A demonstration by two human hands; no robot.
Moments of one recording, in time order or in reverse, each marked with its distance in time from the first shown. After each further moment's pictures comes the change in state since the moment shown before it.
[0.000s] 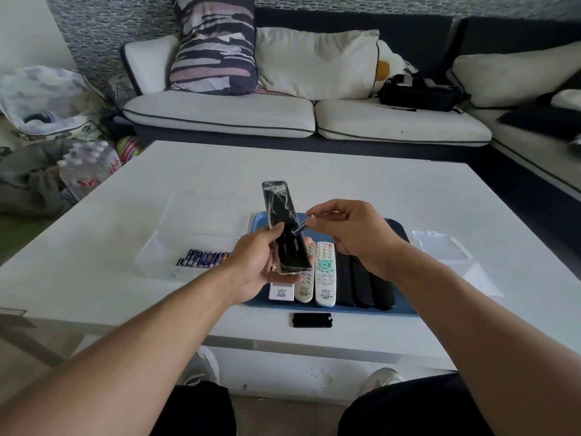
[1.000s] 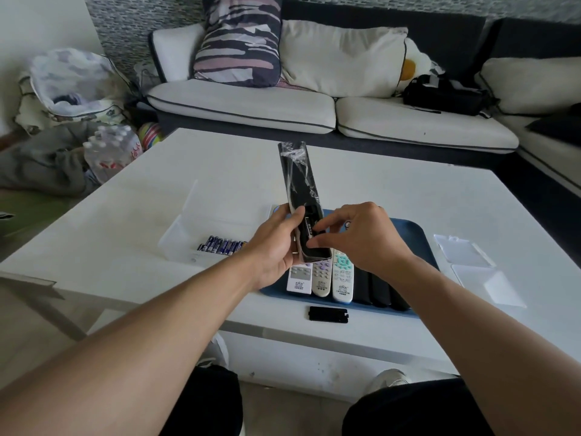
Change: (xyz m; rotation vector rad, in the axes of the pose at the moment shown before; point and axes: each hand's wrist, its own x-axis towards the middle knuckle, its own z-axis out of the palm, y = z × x) left_hand 0.005 0.000 -0.007 -0.075 -0.011 0.159; right_hand -0.003 -0.001 0.025 -0.478 0.038 -0.223
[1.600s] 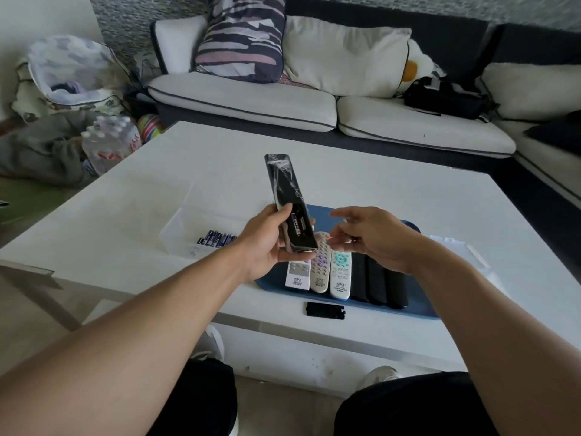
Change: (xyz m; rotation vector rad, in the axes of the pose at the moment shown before) left_hand -0.004 0.005 -0.015 -0.109 0.046 -0.097; right_hand 0.015 0.022 -0.016 0.503 -0.268 0.387
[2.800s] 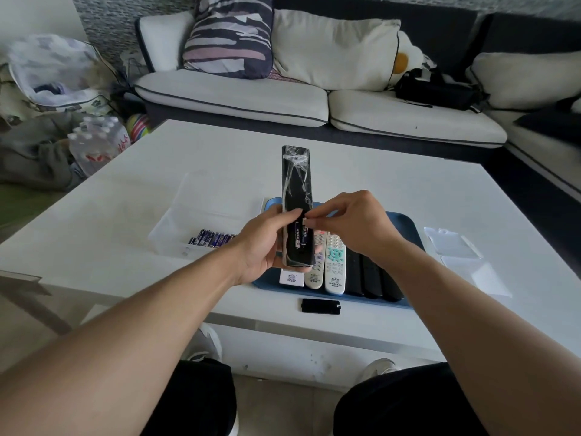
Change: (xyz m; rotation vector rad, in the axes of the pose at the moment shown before) left_hand -0.003 -0.004 0.003 0.226 -0.113 -0.027; right_hand 0.003 0.000 0.019 -0.423 0.272 -0.367
